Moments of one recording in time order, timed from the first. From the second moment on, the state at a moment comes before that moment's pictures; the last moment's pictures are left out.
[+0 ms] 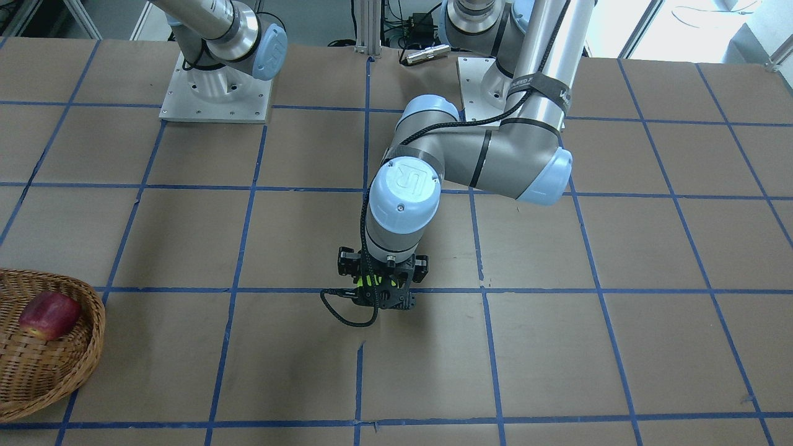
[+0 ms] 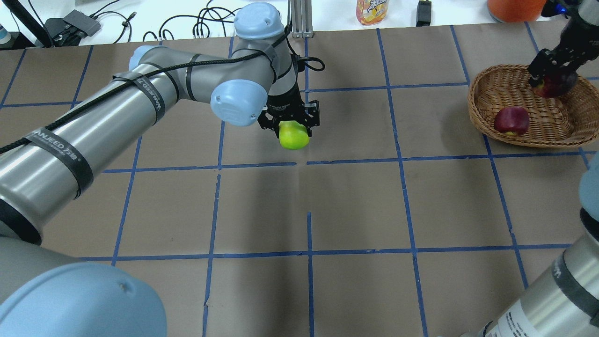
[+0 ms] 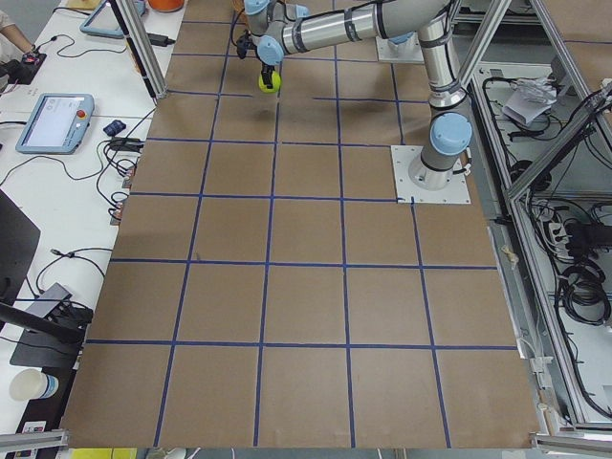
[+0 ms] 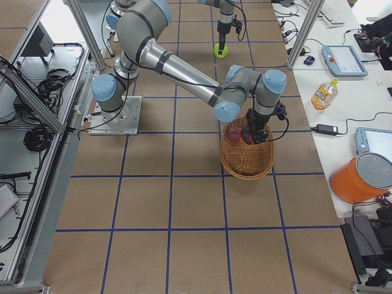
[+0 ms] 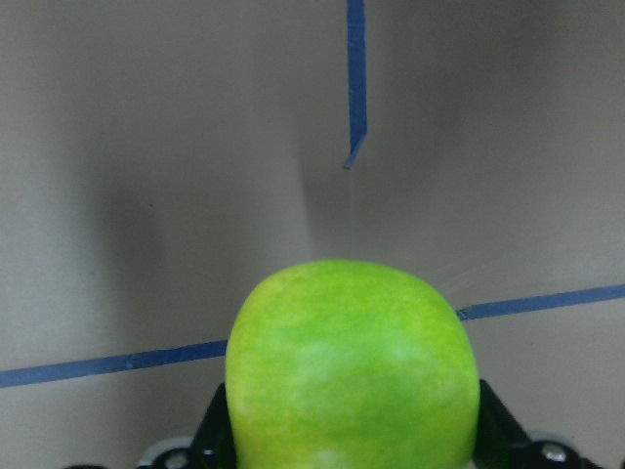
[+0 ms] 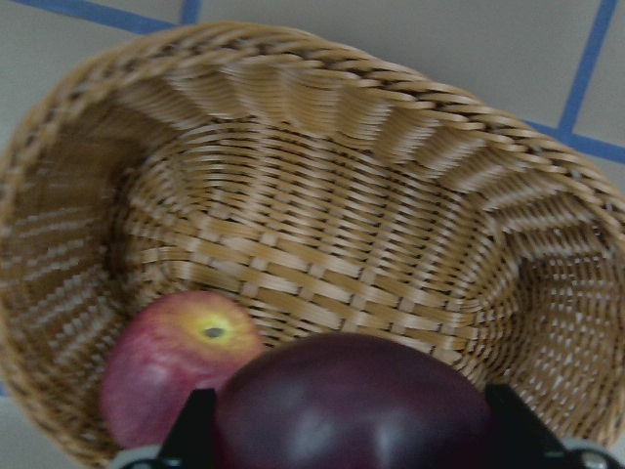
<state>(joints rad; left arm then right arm) -1.89 -2.09 -1.54 -1.11 1.50 -0.25 1.06 -0.98 1.30 -1.93 -1.67 -0.78</state>
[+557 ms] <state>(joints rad) -1.93 -2.13 -1.59 -0.95 1.53 -0.30 0.99 -0.89 1.30 -2.05 -1.68 -0.87</state>
